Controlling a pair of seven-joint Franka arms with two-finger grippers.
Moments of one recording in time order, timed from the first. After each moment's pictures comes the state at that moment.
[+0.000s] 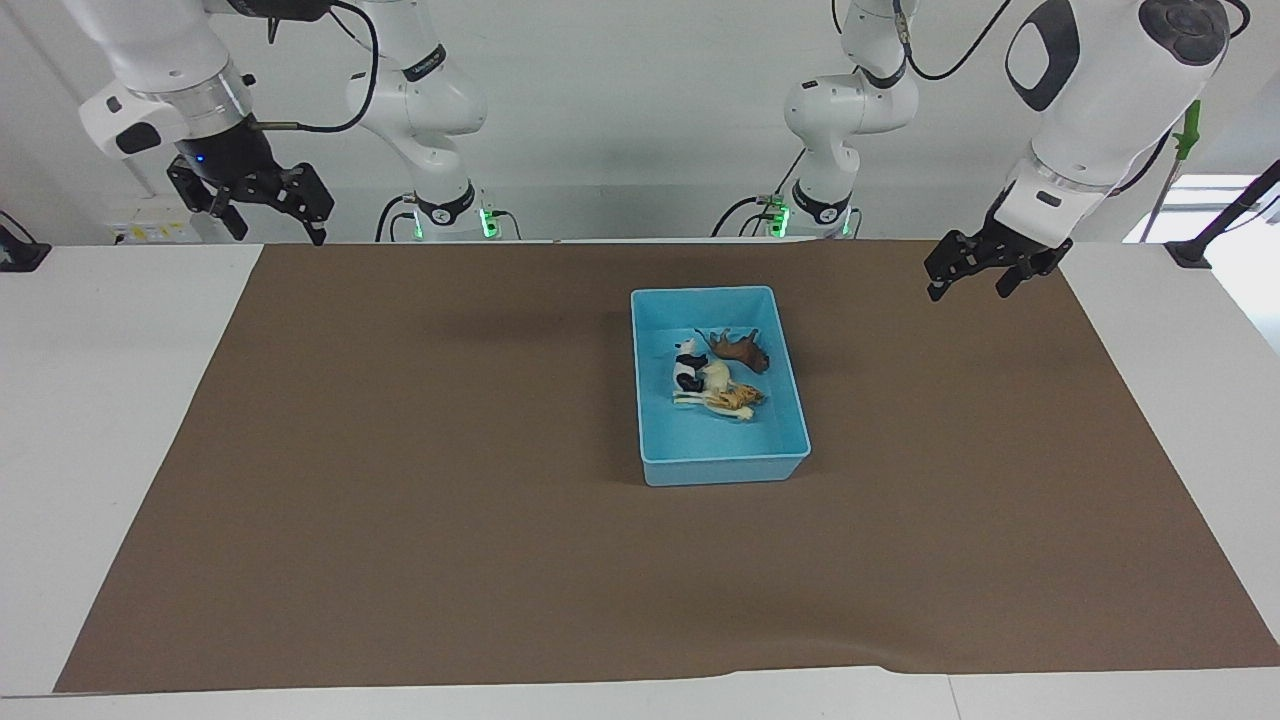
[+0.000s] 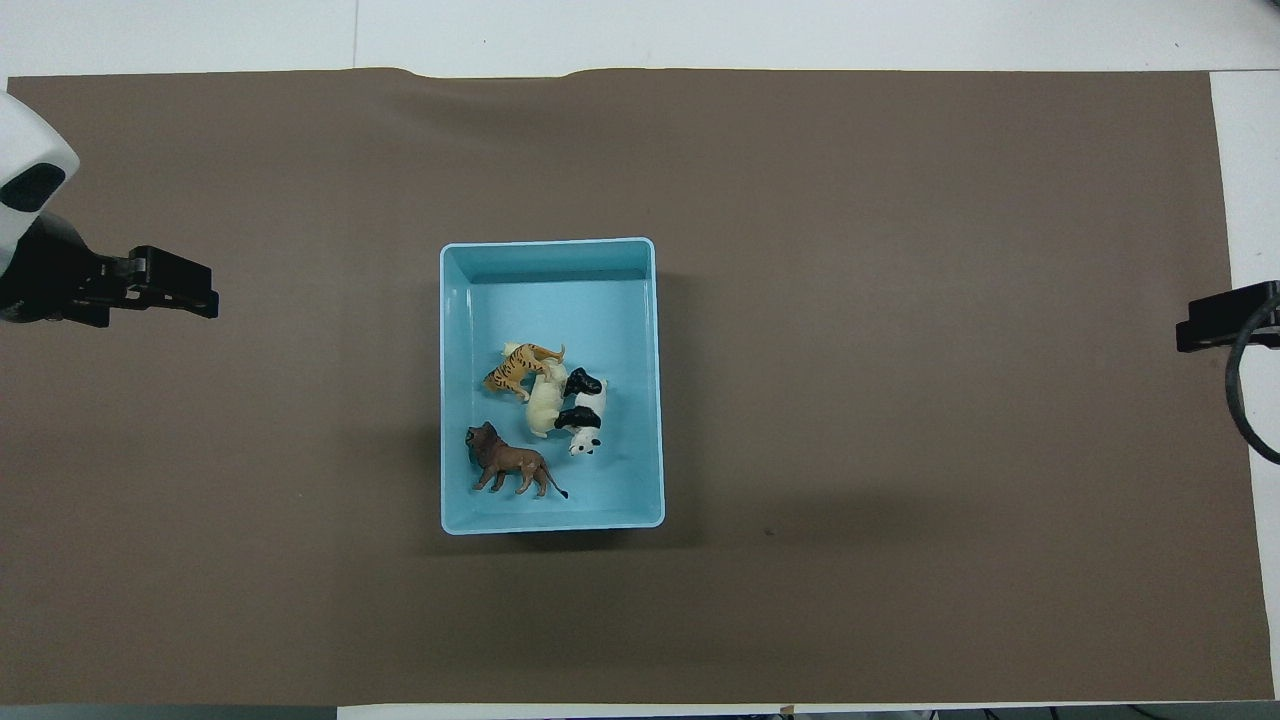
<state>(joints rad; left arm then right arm) 0.03 0.02 -0.13 -1.62 -0.04 1.60 -0.08 -0.10 -0.10 0.05 -1.61 -0.02 1.48 0.05</state>
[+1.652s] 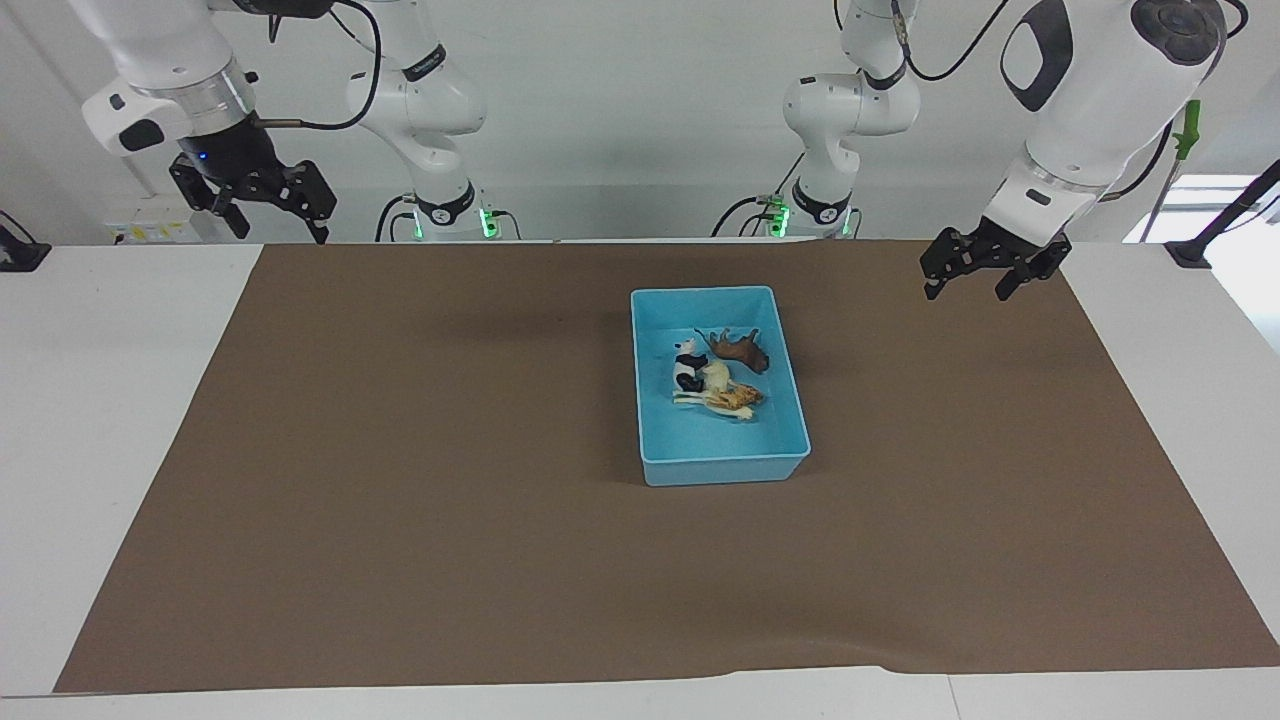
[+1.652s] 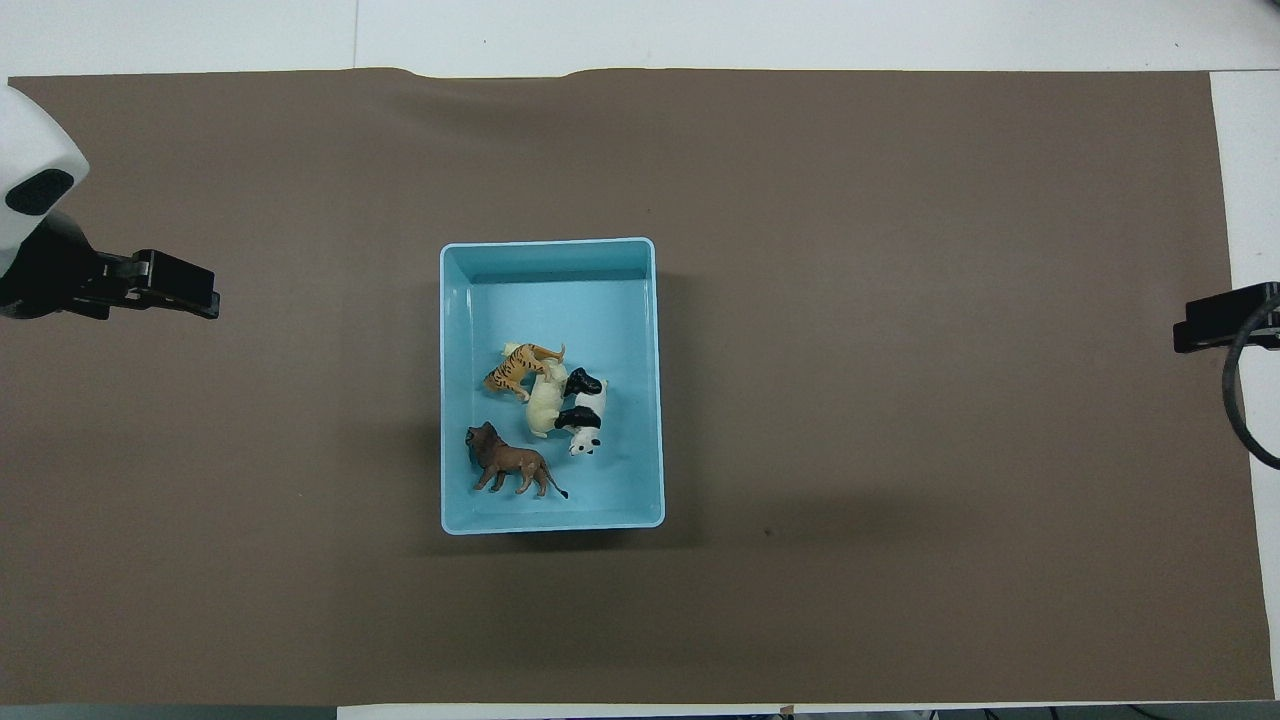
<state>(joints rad) -0.10 0.02 0.01 -1.61 -0.03 1.60 -0.01 -0.10 -0.10 0.05 -1.61 -0.02 1.48 0.05</state>
